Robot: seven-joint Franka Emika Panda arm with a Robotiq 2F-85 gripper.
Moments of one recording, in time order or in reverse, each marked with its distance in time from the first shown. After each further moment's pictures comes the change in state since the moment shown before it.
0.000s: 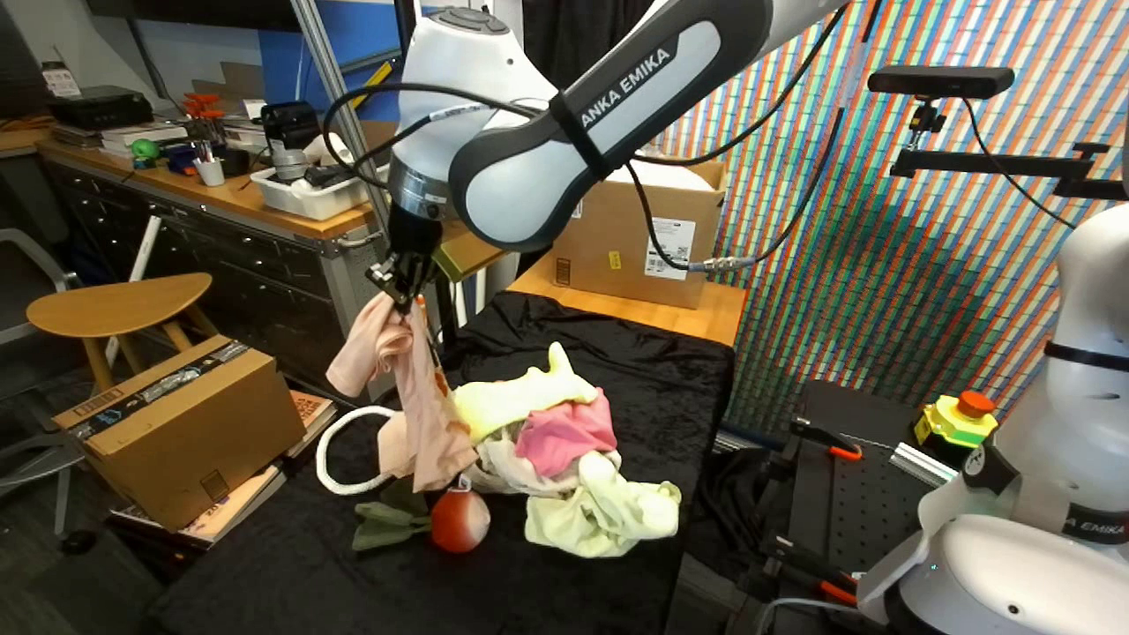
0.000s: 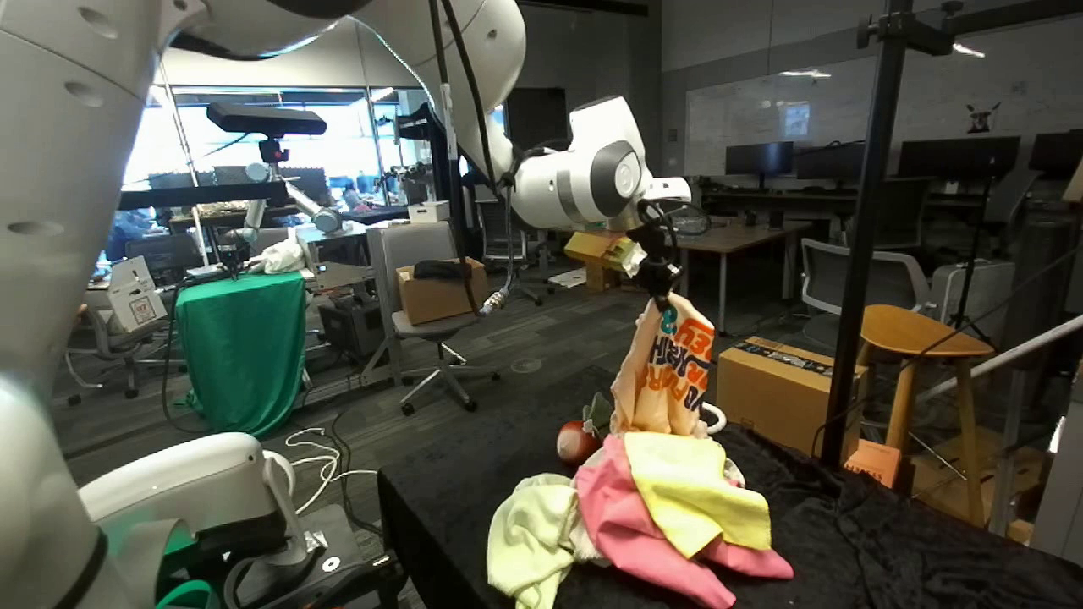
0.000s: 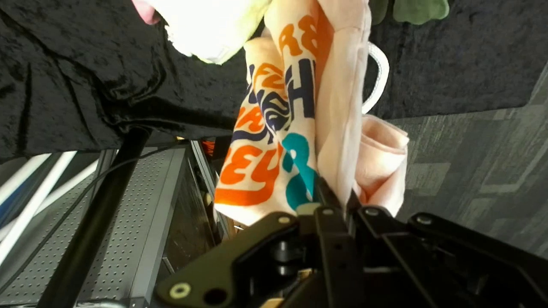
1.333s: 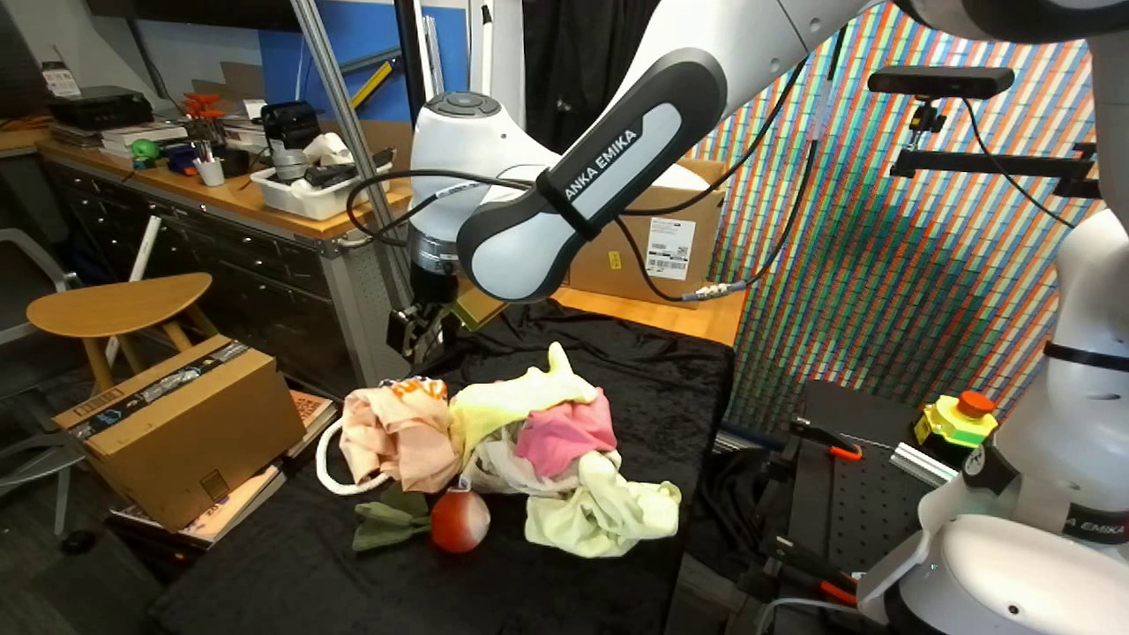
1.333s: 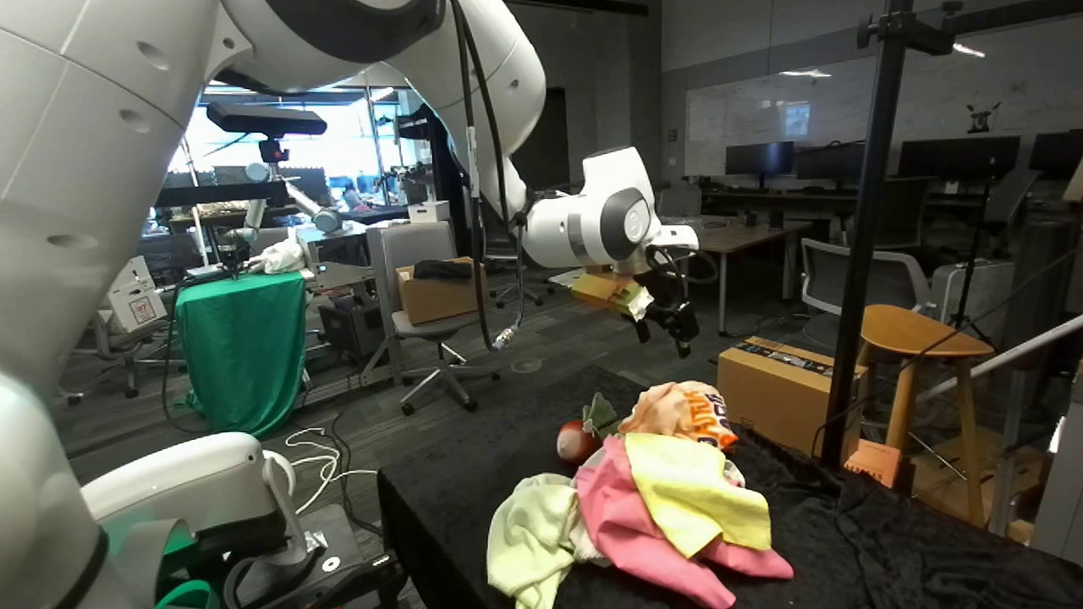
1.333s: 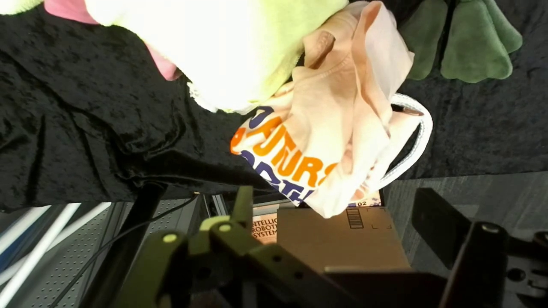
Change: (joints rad) arm 0.018 0.102 -0.042 0.003 -0.001 0.000 -0.005
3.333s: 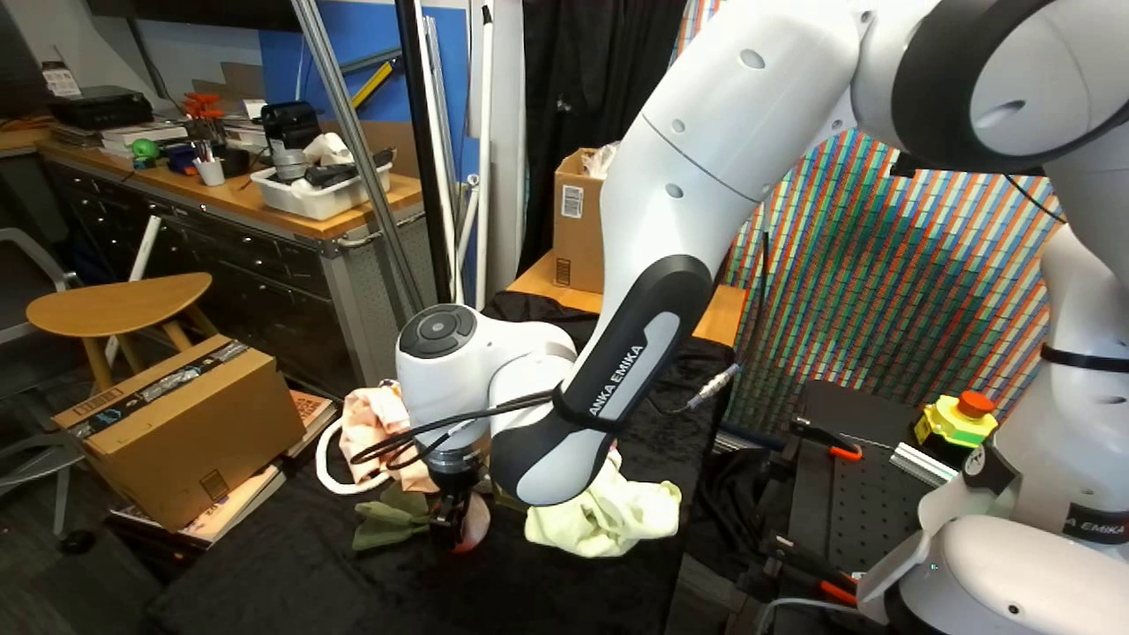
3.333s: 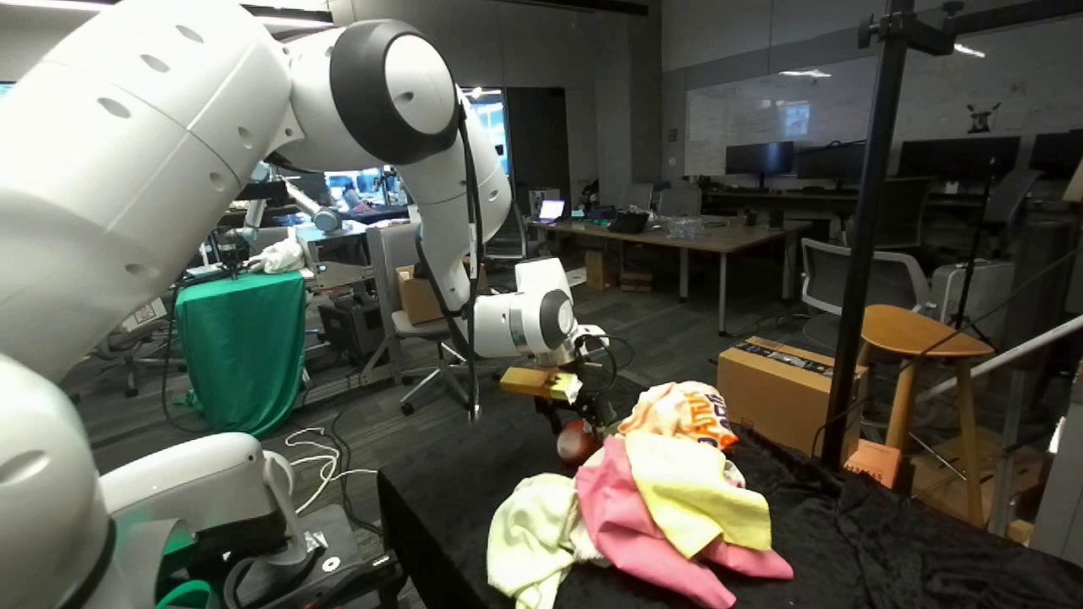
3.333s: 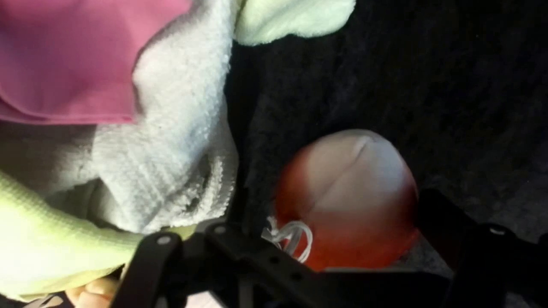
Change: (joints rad) arm 0.168 0.238 0.029 -0.032 -0.126 0.018 -0.060
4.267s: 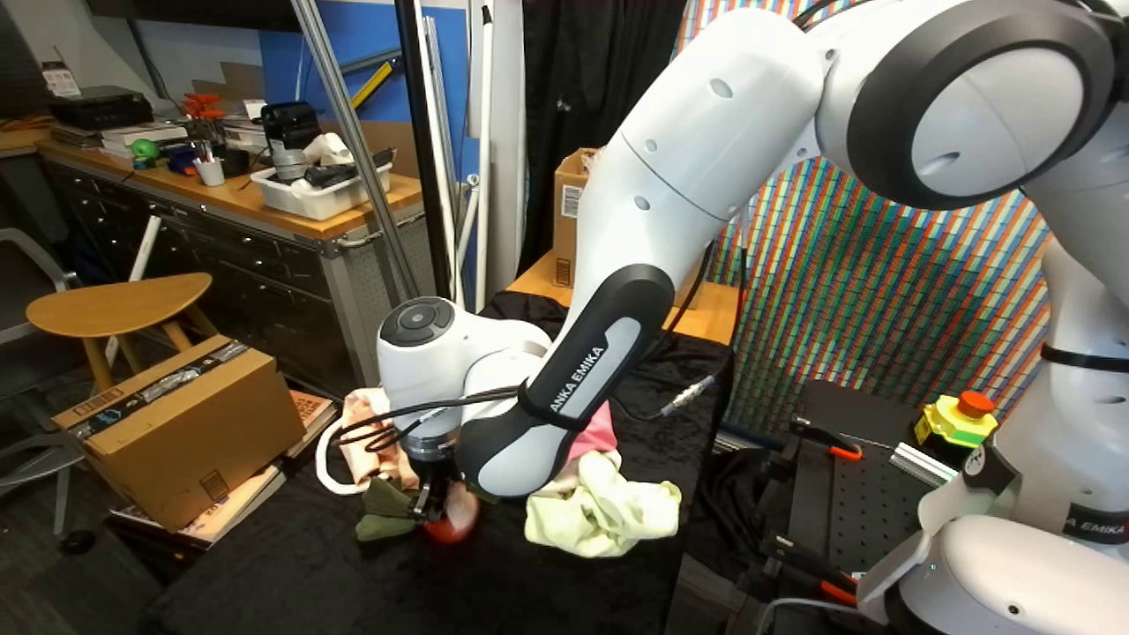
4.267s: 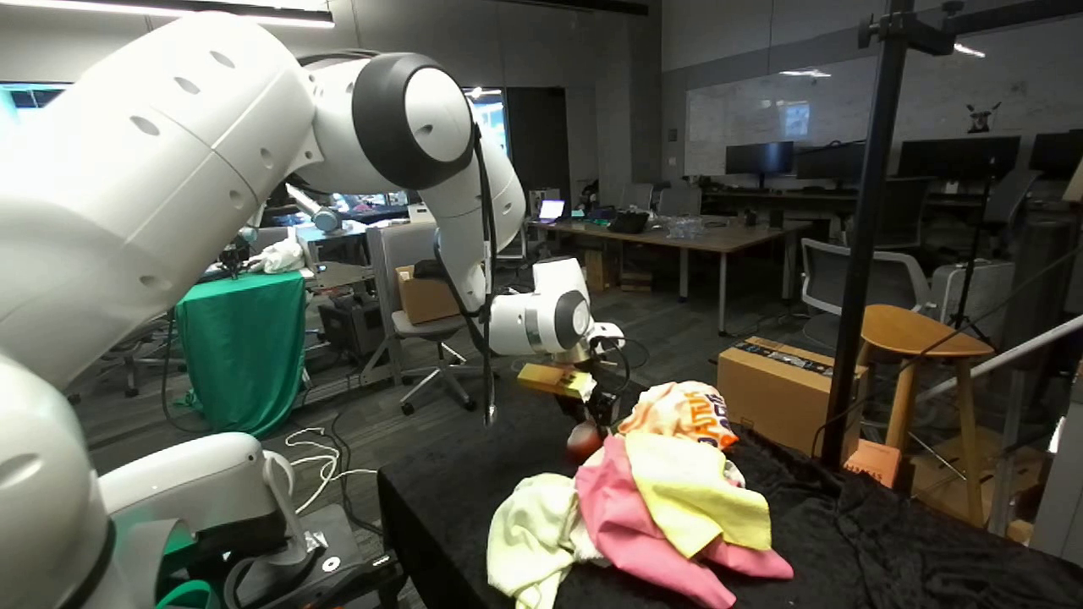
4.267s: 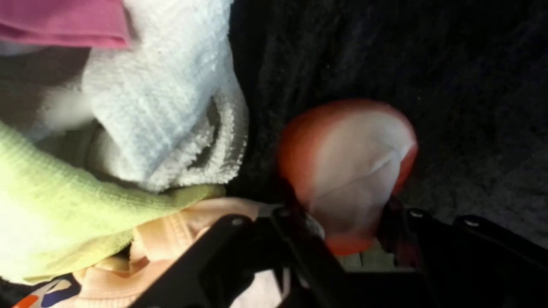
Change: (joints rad) arm -0.017 0.073 -0.006 0.125 0.054 -0.021 -0.005
